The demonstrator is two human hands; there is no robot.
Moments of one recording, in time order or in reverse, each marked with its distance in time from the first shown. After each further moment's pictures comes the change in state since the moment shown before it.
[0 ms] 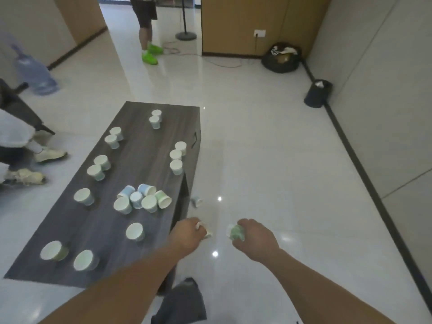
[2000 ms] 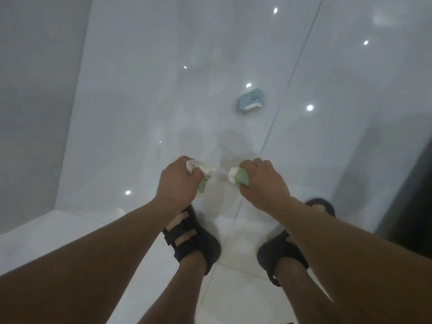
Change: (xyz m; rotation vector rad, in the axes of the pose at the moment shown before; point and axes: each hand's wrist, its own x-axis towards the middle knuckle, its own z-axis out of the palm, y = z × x) left_hand -0.285 -0.807 0.453 -1.108 0.822 -1.510; right_hand 0.055 -0.320 0.979 -0.980 -0.922 -1.430
